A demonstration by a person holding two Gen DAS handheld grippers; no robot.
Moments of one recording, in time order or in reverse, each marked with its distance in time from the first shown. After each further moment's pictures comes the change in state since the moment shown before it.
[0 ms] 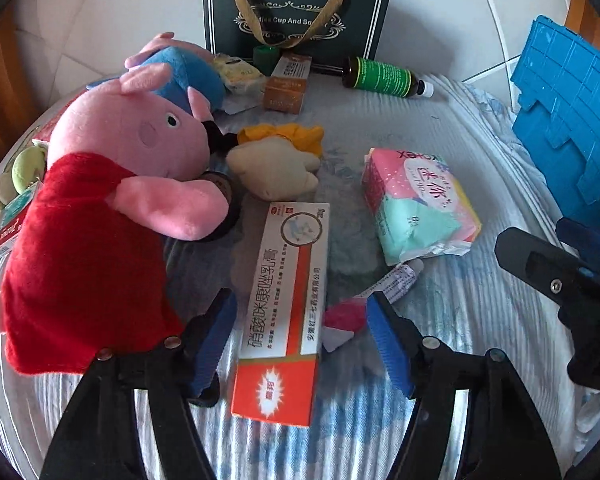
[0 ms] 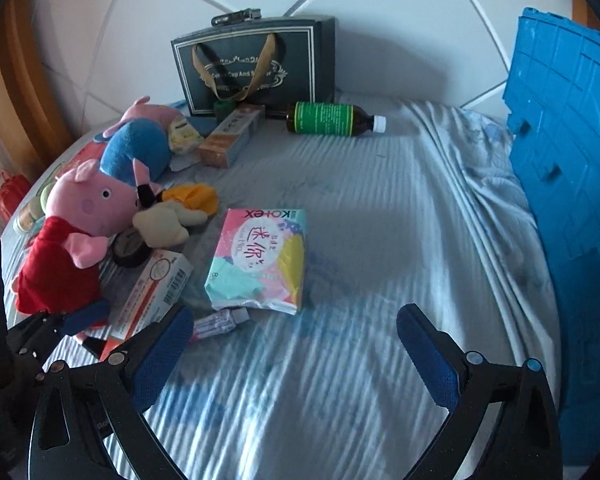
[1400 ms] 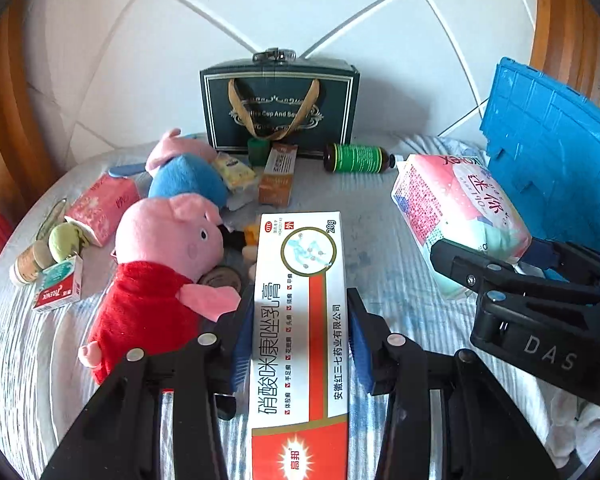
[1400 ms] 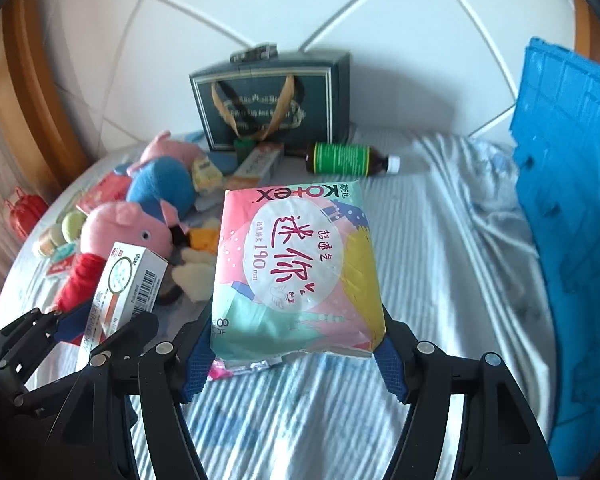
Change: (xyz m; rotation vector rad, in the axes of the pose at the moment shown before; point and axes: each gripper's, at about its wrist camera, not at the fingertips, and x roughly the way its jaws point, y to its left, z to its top) left arm -0.092 -0.019 0.024 0.062 -0.227 0.007; right arm -0.045 0.014 0.024 0.001 -0.112 0.031
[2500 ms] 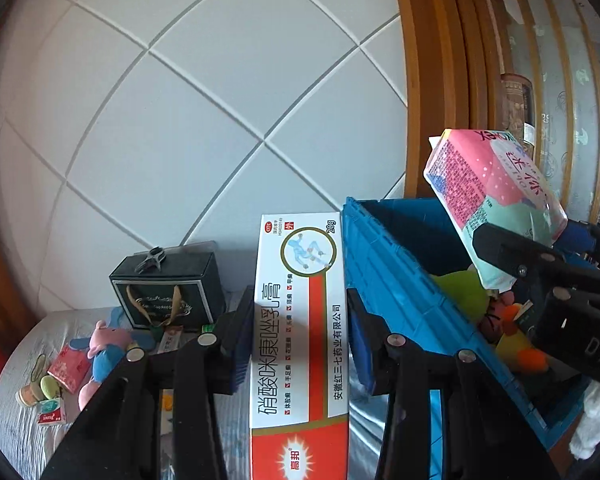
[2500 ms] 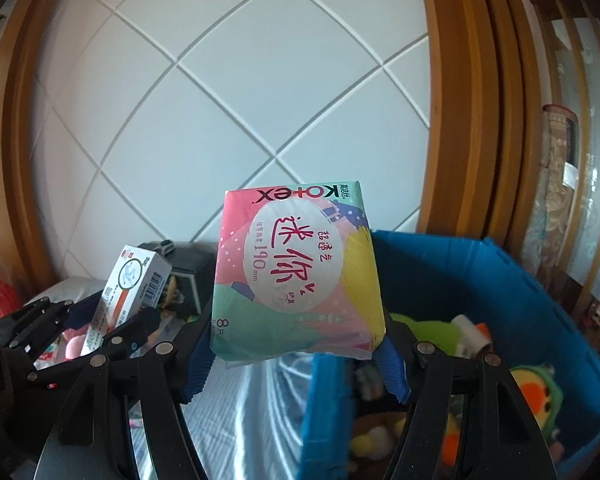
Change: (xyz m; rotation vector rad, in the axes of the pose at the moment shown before) left arm -0.177 -0.247 0.125 0.182 -0.387 -0.131; right arm -0.291 -0.172 0.065 0.013 -0.464 -0.243
